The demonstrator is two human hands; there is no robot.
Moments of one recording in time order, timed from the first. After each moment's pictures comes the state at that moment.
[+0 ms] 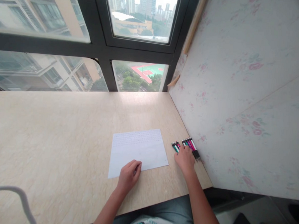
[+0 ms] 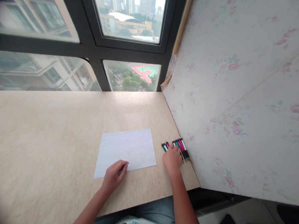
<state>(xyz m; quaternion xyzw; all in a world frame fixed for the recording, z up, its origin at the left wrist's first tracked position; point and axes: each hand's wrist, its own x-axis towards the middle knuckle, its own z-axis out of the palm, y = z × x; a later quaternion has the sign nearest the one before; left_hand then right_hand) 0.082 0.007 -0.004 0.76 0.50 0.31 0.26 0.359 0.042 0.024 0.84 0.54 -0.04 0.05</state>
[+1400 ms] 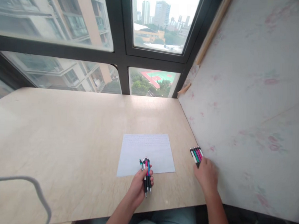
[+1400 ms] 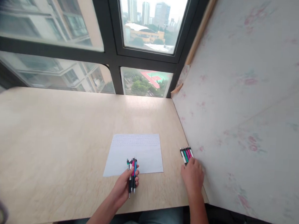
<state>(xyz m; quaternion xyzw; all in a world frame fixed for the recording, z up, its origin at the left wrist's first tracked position) 0.116 -0.020 0.025 0.04 0.43 0.47 0.77 0.396 0.010 0.048 0.84 0.54 0.01 0.06</state>
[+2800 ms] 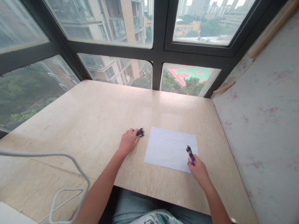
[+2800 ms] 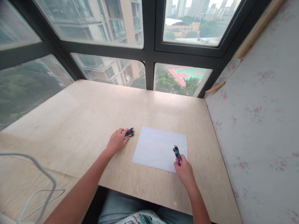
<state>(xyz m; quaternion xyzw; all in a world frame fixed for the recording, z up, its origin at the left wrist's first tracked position) -0.083 0.056 0.022 0.68 0.73 0.10 0.05 0.292 0.031 0.011 0.69 0.65 -0.30 -0.10</state>
